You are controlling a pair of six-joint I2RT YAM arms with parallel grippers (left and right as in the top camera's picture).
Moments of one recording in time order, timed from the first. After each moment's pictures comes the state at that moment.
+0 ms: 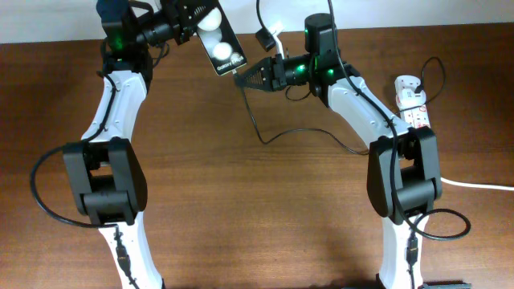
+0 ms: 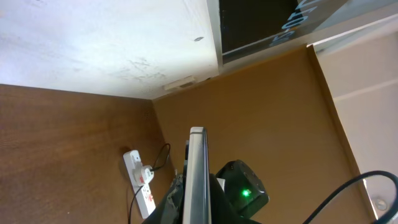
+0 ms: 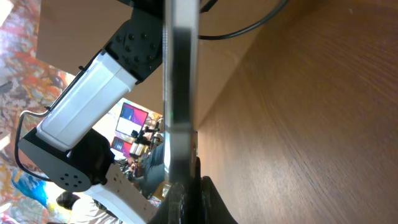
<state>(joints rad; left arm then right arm) 0.01 2.23 1.89 0.43 1.15 -1.25 0.28 2.19 1.74 0.04 -1.42 0.66</state>
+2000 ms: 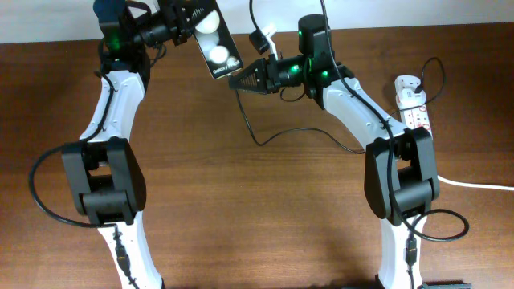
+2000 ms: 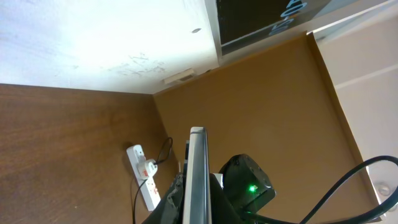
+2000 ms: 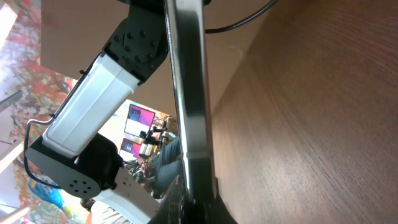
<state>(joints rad) 0.01 2.23 1.89 0.43 1.20 -1.22 0.30 2.19 1.74 0.06 -1.41 0.76</state>
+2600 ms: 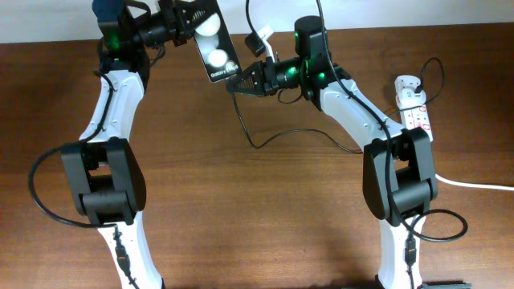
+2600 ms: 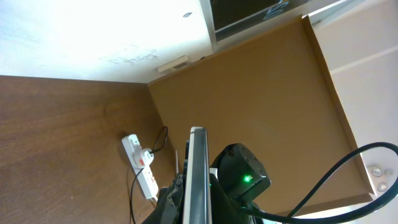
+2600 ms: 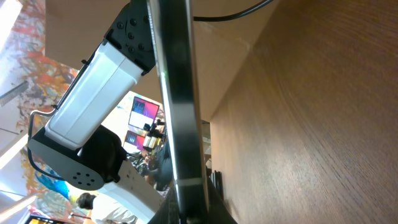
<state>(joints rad) 0.02 2.23 1.90 0.43 1.26 -1.21 0.31 2.19 1.73 0.08 -1.43 0.76</state>
